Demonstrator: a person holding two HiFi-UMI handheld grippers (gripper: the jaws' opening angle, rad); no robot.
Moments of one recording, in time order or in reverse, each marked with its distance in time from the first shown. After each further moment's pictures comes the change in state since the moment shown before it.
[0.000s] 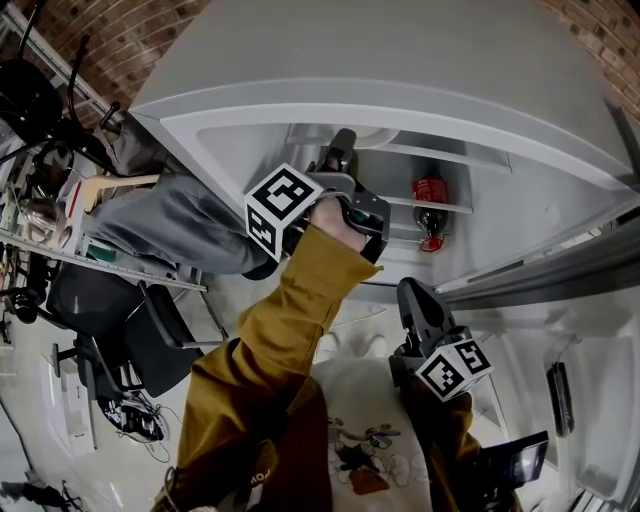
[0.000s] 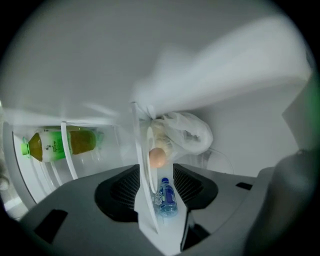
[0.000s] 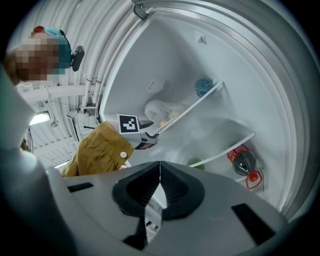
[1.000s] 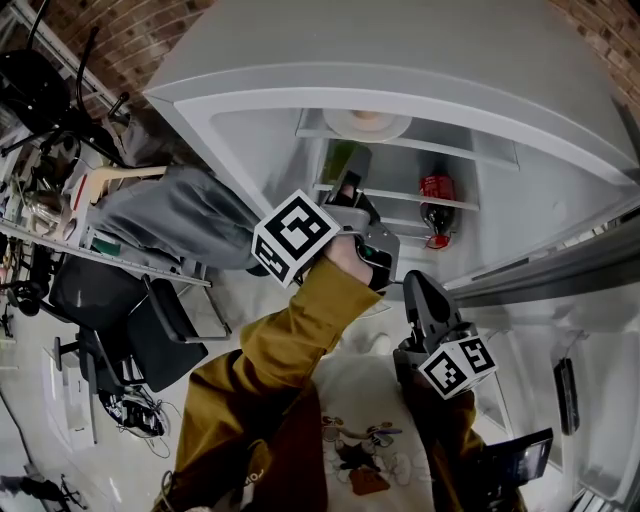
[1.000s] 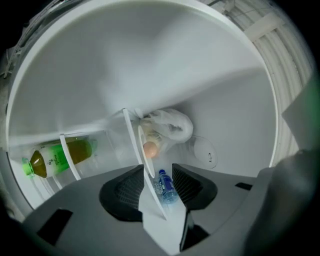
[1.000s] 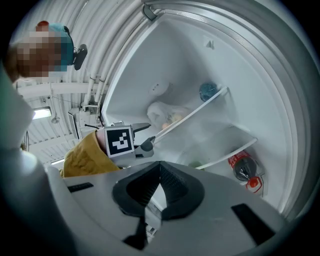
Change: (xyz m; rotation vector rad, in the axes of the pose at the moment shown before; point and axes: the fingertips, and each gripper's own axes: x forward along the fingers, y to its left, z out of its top) left arm -0.039 -0.011 -0.020 0.196 0.033 -0.095; right arm 0.000 0.008 0.005 -0.049 -0.027 -0.004
